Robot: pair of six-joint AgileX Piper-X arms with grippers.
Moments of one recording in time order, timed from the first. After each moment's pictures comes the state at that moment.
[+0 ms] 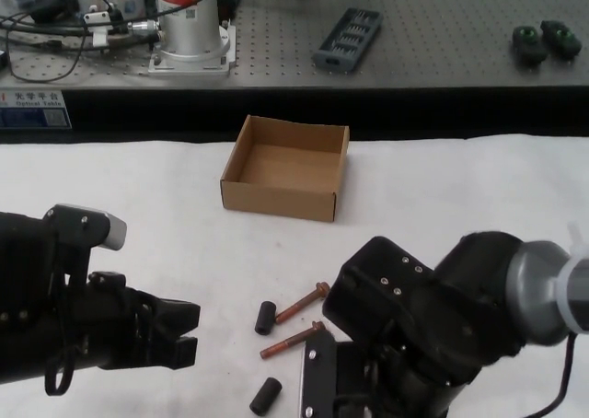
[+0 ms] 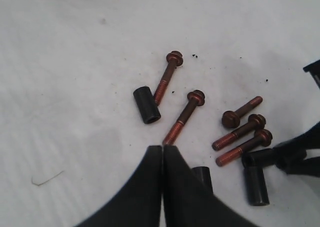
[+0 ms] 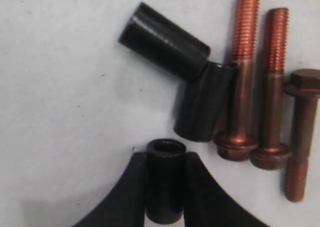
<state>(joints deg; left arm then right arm) -19.3 71.5 -25.3 -0.9 25.9 -6.5 53.9 96.6 -50.0 40.7 7.6 -36.7</state>
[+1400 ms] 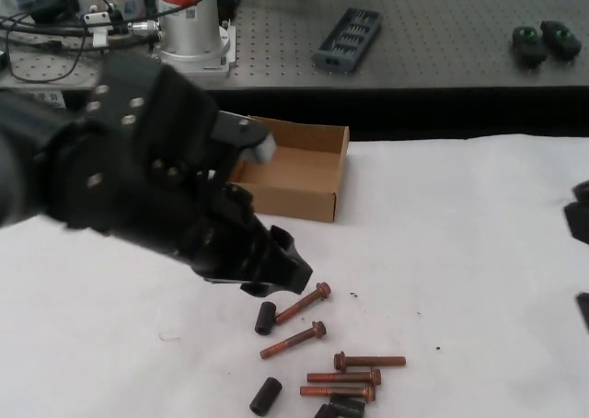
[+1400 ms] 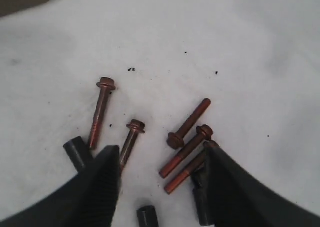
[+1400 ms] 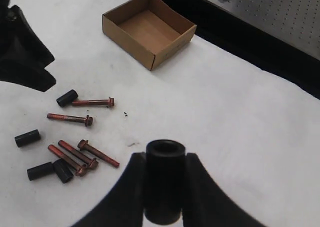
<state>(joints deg) -31.5 84.6 -57.1 31.8 22.3 1.0 53.7 43.2 -53.6 55.1 23.5 4.1</state>
